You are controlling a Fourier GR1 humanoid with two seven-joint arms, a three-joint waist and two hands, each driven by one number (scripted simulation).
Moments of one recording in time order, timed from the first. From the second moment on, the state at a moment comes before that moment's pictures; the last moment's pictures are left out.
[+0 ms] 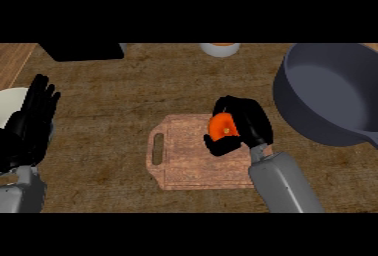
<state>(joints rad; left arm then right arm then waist) -0.15 0.25 0.14 -1.64 0.10 0.15 0.22 -0.41 0.00 0.23 -1.36 0.90 0.01 0.23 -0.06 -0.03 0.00</state>
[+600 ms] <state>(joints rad) -0.19 0.23 0.12 -1.62 0.10 0.14 0.22 -0.29 -0.08 0.08 -1.97 0.97 0.01 0.54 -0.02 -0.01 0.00</state>
